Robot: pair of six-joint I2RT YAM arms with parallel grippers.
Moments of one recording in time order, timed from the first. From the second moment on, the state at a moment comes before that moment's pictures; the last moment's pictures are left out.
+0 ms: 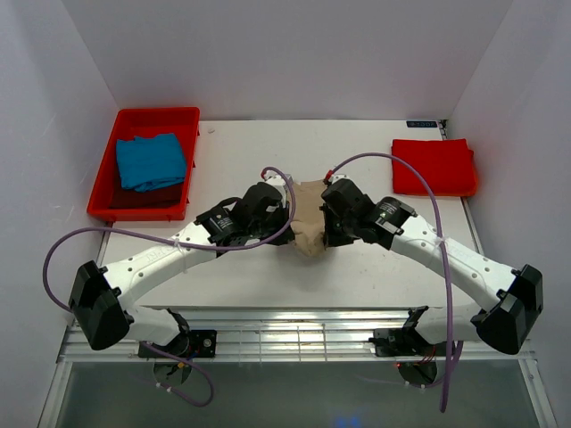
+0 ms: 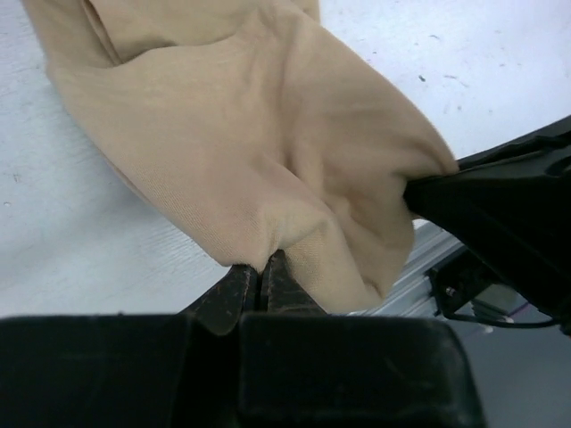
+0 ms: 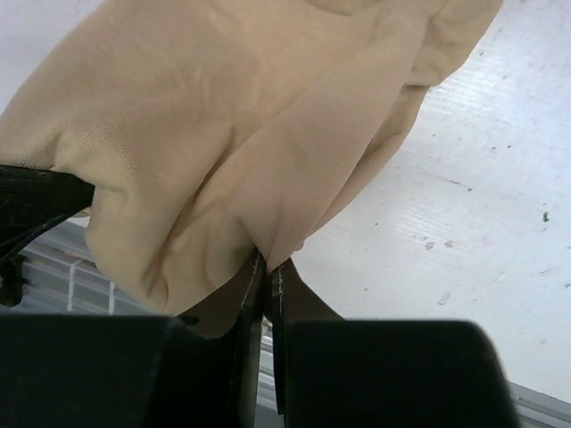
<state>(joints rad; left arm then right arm) -0.89 1.32 1.12 -0.51 -0.02 -0.60 0.87 1.26 1.17 -0.85 0.13 0.56</state>
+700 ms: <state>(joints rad) -0.71 1.57 1.16 -0.30 -0.10 -0.54 0.69 1.49 1.33 -0.82 0.29 0.37</state>
